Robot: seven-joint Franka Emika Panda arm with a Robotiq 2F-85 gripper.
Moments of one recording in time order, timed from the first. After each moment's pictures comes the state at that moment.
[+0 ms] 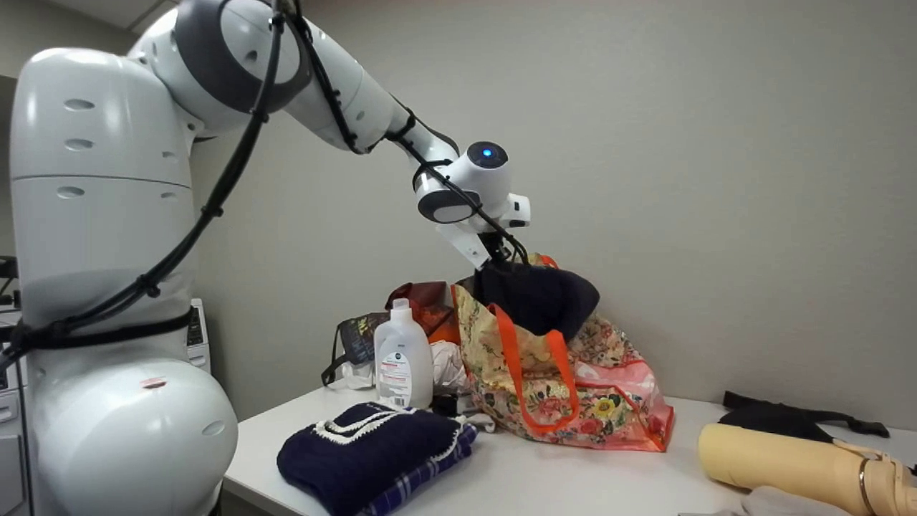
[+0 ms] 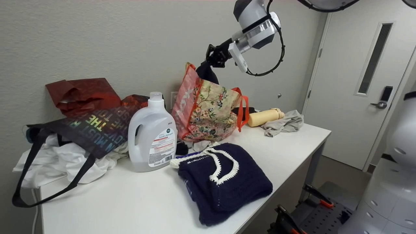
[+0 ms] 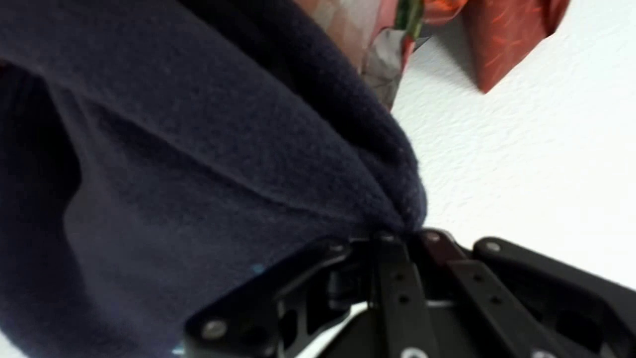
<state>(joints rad) -0.04 0.00 0.10 -2.01 1.13 2.66 -0.57</state>
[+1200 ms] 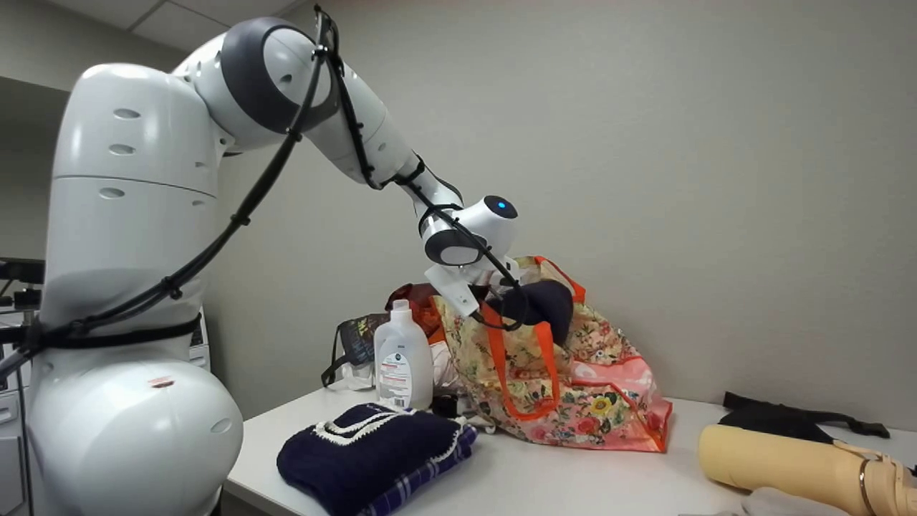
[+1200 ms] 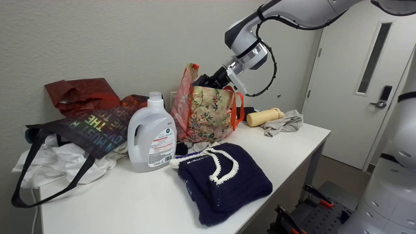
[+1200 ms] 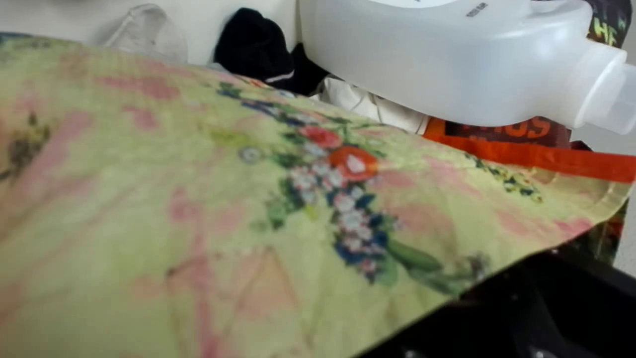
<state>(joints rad) 0.01 0.11 0.05 -2.09 0.98 2.42 -0.51</state>
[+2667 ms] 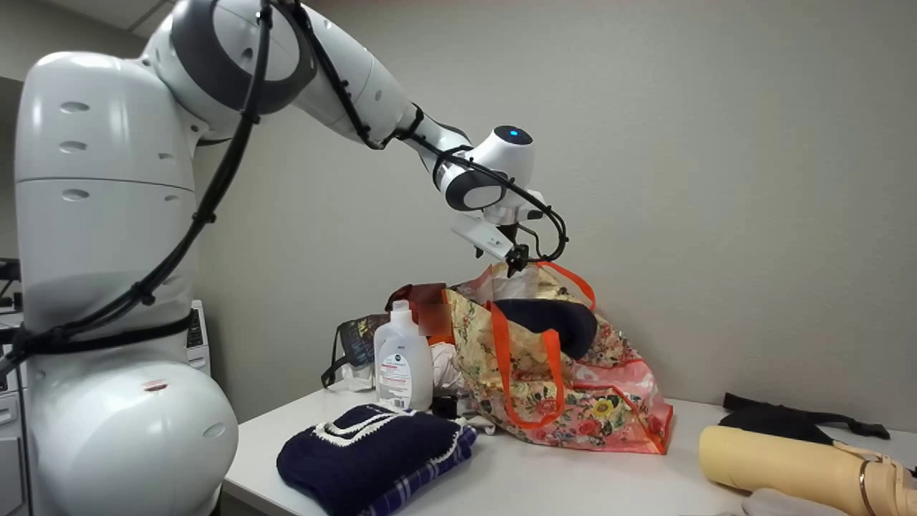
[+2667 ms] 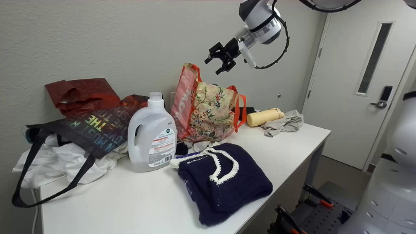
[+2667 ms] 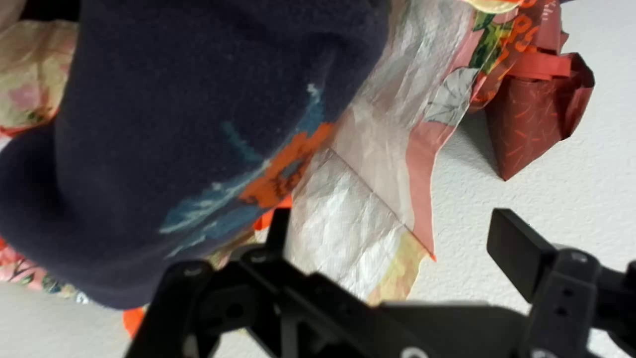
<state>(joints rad) -0.03 0.01 -0.02 -1.95 0.83 2.41 -0.50</state>
